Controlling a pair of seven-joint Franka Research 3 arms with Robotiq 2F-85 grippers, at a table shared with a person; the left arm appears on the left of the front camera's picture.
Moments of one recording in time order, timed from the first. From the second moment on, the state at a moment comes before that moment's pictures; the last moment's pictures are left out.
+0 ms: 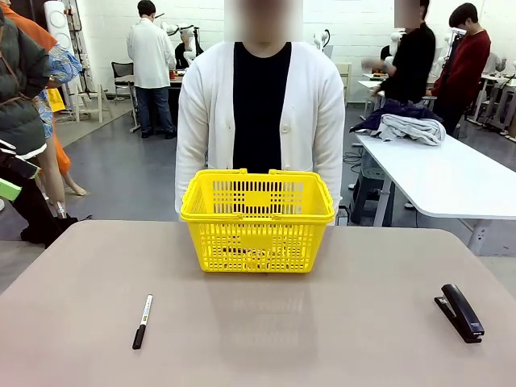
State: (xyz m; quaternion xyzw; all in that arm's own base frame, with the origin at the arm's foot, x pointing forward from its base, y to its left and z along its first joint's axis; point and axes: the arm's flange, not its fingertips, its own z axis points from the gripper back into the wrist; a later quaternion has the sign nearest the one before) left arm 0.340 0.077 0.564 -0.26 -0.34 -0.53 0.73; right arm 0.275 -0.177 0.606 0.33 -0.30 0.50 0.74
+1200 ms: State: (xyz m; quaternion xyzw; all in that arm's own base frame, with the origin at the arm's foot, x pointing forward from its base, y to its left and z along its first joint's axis) left arm 0.340 0.077 0.564 -0.26 -0.34 -0.53 0.73; right arm 0.330 -0.190 0.568 0.28 -0.34 0.51 0.74
